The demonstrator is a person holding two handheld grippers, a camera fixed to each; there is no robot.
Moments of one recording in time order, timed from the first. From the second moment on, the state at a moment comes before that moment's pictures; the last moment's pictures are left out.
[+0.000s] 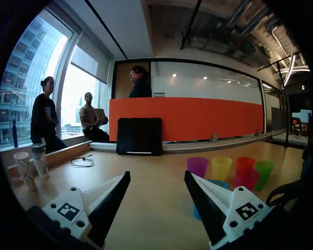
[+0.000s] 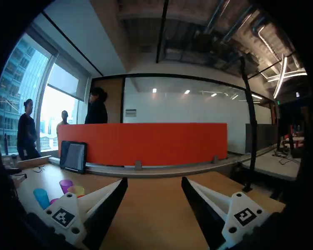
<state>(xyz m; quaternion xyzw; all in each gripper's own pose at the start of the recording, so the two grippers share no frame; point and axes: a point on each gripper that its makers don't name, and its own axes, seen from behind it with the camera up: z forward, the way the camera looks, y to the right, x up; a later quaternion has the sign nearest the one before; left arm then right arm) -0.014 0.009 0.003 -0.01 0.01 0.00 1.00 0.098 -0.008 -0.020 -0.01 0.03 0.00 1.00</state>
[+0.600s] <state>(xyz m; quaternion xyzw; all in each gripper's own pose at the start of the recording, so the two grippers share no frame) -0.015 0.011 0.003 -0.01 0.01 0.00 1.00 0.101 -0.004 -0.025 -0.01 0.04 -0.03 1.00</state>
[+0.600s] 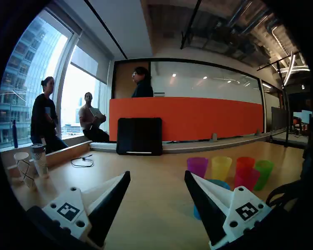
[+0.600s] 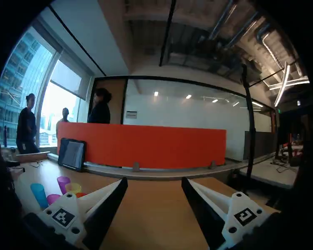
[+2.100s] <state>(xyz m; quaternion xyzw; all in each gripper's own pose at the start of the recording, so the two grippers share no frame) -0.015 0.010 0.004 -0.01 0.01 0.00 1.00 0.014 -0.004 -0.001 0.01 0.02 0.03 1.00</state>
